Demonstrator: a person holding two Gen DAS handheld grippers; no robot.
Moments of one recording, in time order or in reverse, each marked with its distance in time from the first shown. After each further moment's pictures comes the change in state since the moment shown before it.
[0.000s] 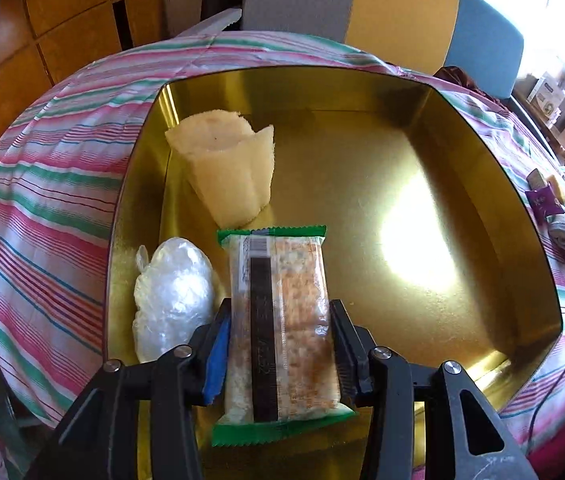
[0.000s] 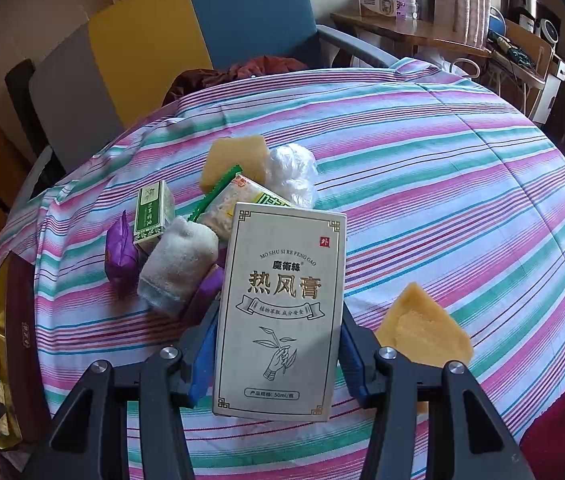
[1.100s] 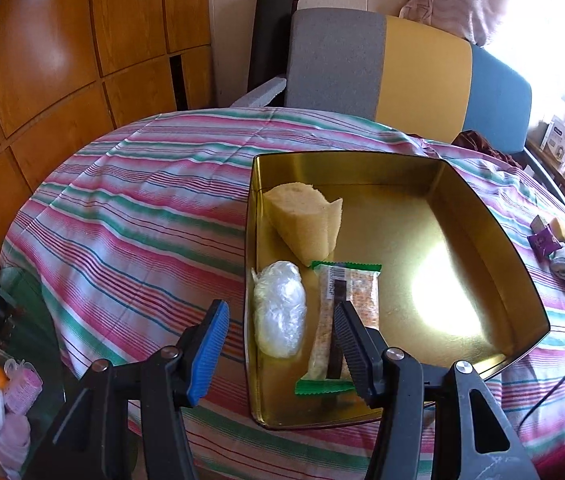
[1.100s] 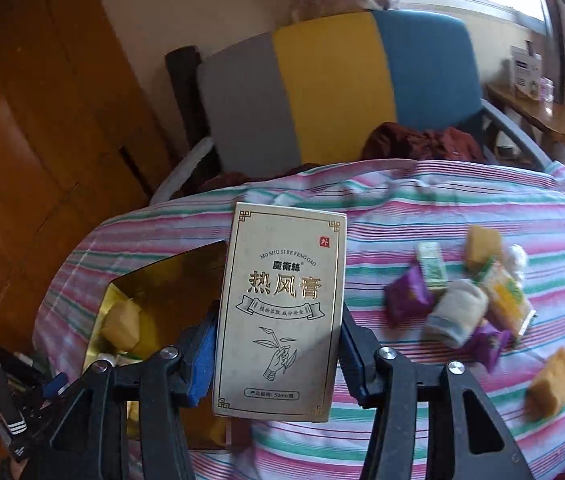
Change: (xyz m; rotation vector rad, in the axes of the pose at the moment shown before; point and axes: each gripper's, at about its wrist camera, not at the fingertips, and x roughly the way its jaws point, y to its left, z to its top) left arm -0.072 0.038 -0.029 -0.063 -0.251 0.109; right arm -0.099 0.213 -0.017 -0.323 -0.116 0.409
